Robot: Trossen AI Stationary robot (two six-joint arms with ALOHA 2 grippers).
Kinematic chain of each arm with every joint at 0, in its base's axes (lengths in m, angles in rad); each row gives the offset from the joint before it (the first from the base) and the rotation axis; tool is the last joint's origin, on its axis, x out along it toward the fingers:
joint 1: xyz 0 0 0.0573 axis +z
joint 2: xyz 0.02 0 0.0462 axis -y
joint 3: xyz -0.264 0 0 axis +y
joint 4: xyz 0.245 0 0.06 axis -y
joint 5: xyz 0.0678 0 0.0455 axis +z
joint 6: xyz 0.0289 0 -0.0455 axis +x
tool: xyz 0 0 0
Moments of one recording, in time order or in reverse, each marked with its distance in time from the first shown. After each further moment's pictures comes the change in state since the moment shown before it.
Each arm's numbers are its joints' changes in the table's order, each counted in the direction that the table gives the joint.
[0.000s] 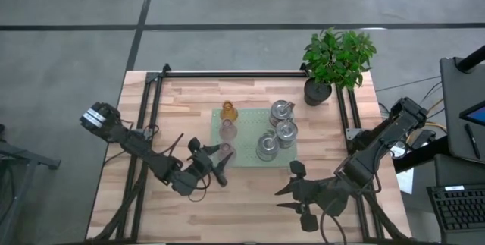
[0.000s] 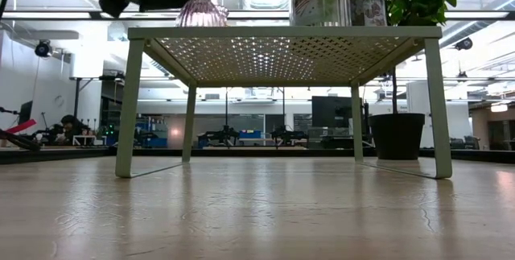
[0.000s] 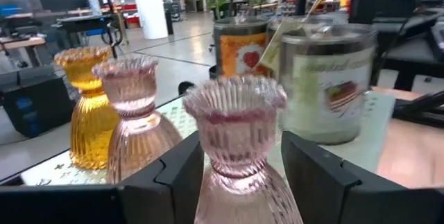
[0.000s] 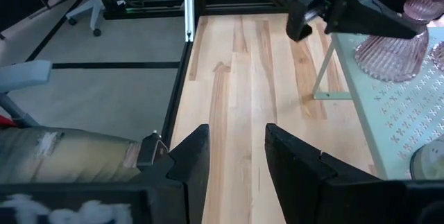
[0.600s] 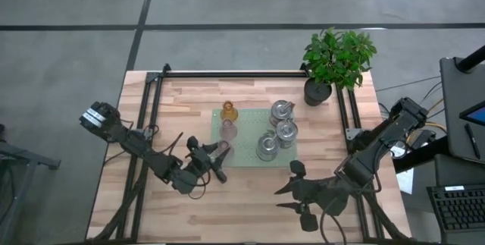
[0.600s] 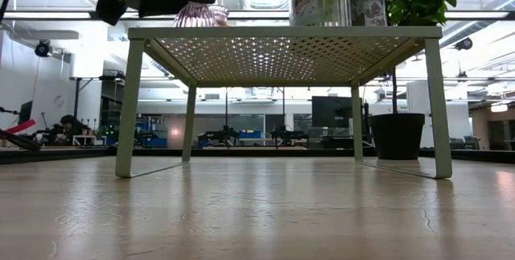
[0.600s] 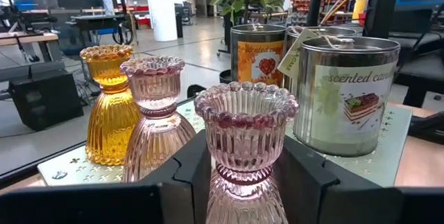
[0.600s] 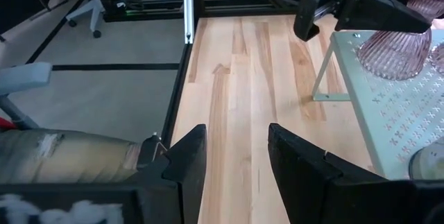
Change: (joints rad) left arm 0.002 0.003 0.023 0.009 0.034 -0.049; right arm 0.000 0.000 -0.005 0.000 -0.001 0.000
